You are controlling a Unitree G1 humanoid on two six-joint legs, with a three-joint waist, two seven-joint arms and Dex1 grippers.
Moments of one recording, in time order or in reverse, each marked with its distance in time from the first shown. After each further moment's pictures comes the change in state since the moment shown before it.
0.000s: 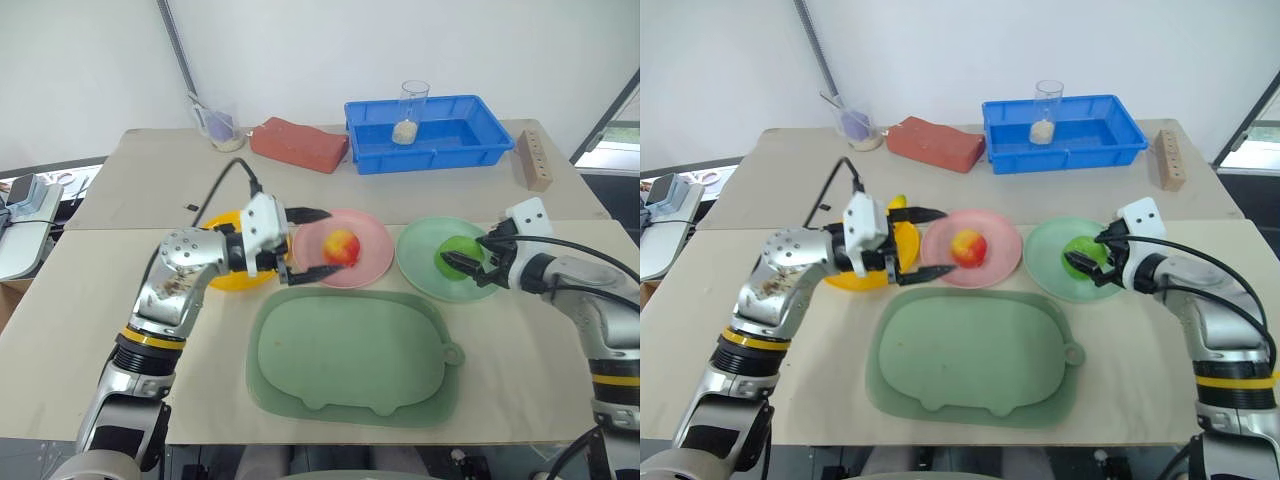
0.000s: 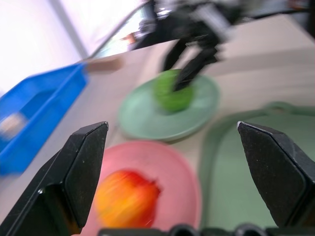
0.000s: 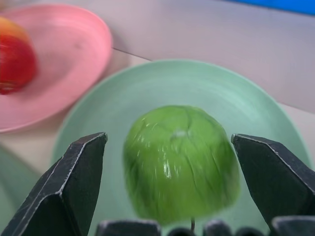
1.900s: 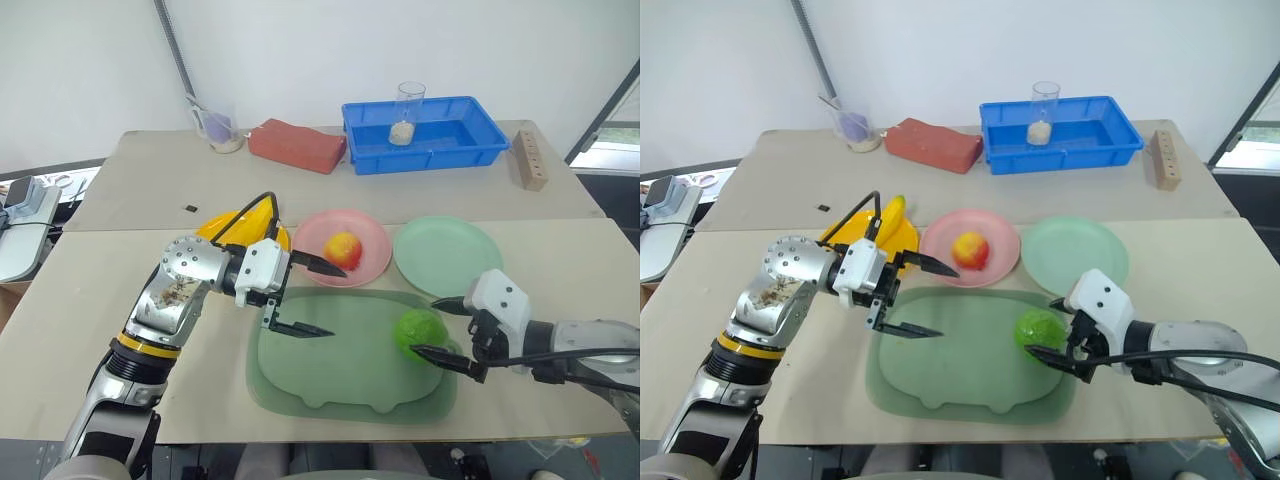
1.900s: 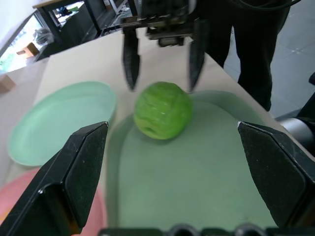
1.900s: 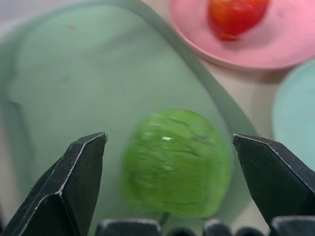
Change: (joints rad) left arm 0.101 0.026 -0.152 -0.069 0.003 -0.225 -0.442; right arm 0.406 -0.218 0.068 -0.587 0.152 0.007 0.046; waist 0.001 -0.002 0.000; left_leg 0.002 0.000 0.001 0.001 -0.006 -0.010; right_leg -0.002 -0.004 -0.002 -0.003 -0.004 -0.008
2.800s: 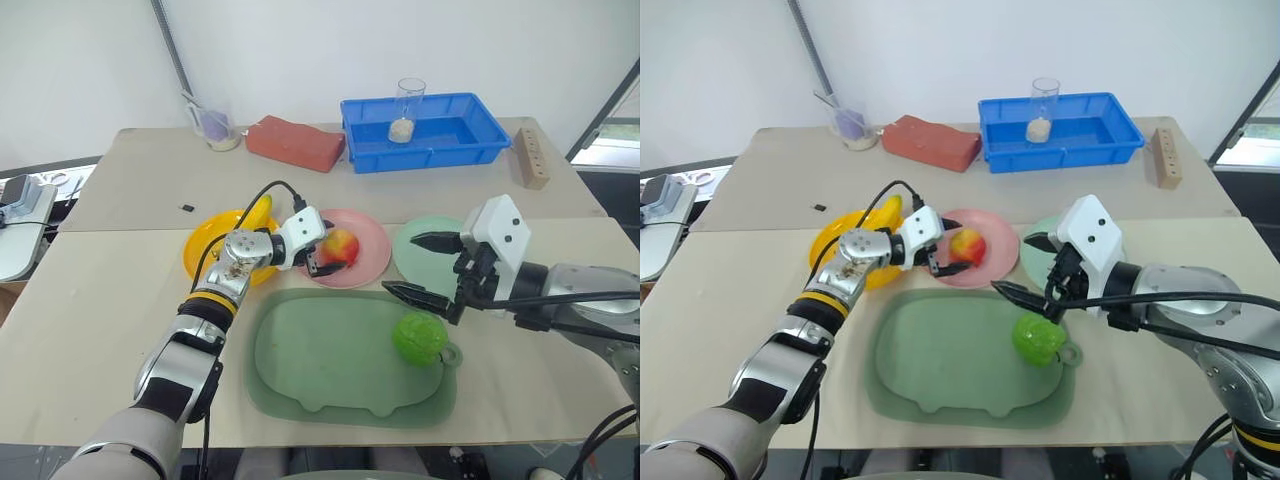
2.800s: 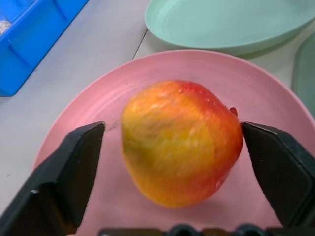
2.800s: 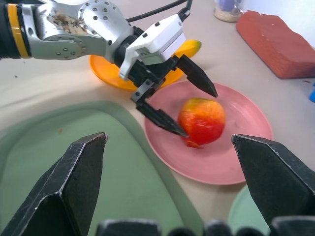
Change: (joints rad) left arm -0.340 -0.276 -0.035 0.870 0.392 -0.272 0.501; right arm -0.390 0.080 0.018 -0.031 0.265 0.153 -0.212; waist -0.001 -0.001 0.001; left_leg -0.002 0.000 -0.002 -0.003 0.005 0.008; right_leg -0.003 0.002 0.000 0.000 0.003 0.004
